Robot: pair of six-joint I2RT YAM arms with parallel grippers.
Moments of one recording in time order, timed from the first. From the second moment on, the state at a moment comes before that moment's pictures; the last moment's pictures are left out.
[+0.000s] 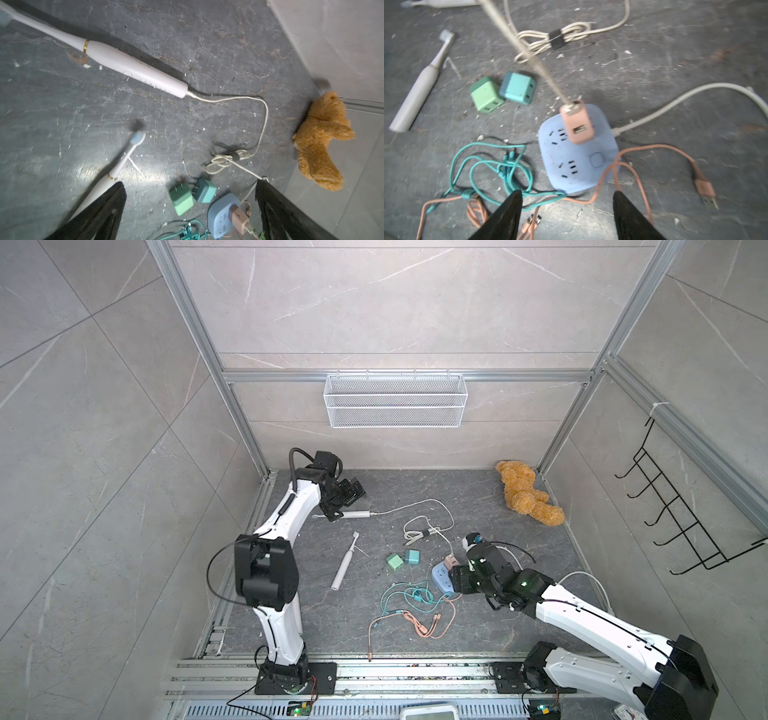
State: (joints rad) left arm -0.20 1.80 1.64 -0.88 0.31 -0.74; right arm 0.75 1.08 0.71 -0.52 0.12 0.48
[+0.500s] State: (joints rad) left arm -0.11 1.41 1.12 -0.79 0.27 -0.75; right arm 1.04 1.44 0.92 -0.45 0.06 0.24
